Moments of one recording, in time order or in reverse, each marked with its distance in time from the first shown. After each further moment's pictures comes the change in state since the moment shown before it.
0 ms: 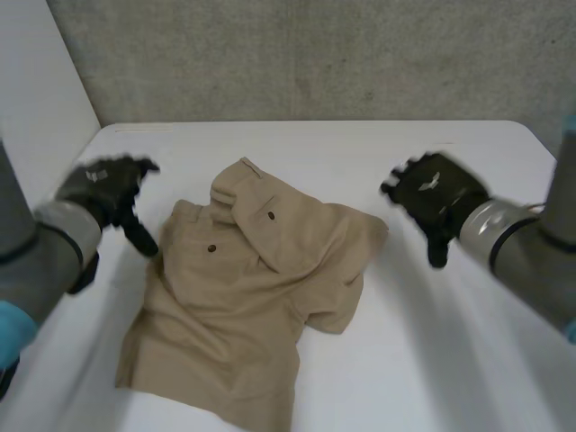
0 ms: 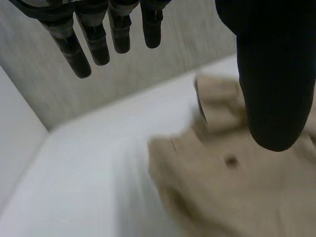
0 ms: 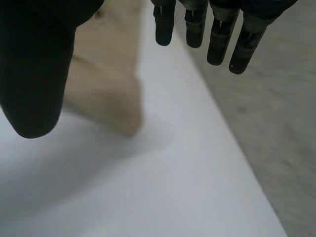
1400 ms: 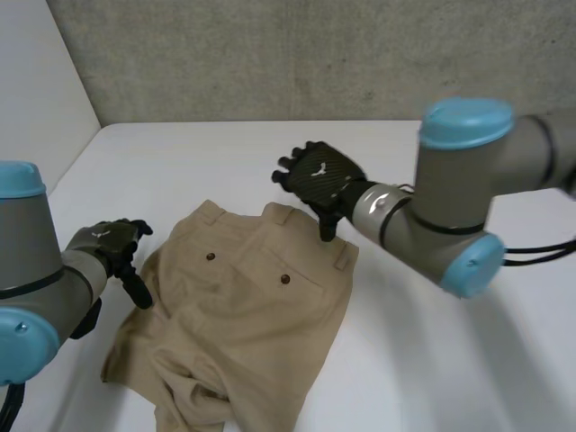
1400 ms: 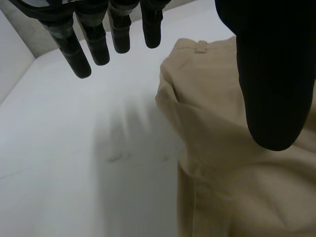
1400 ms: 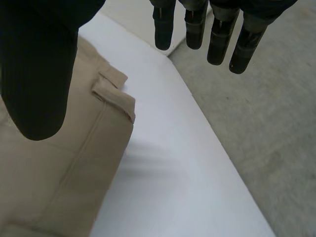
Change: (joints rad) left arm 0.079 -0.147 -0.092 0.052 0.001 -0.005; right arm 0.153 0.453 -0.503 -0.100 -0.234 0.129; left_hand 0.004 0.002 0.001 0.003 0.001; right_hand 0.036 0.011 -0.003 -0.002 0.005
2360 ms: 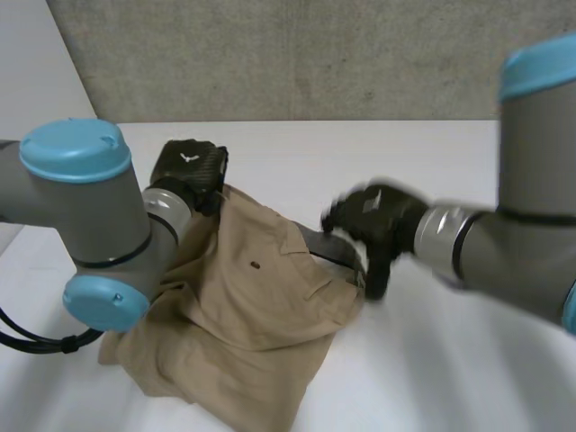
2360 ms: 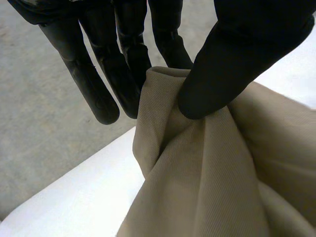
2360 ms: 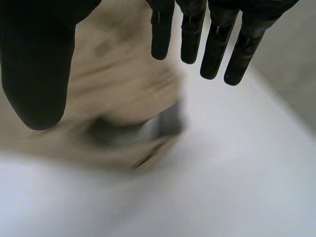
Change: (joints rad) left arm -0.259 -0.142 0.326 0.188 0.024 0.177; right arm -0.044 -0.356 0.214 0.412 0.141 0.151; left_hand 0.931 0.974 0.967 0.985 0.901; right_hand 0.112 0.147 0.147 0.113 0.104
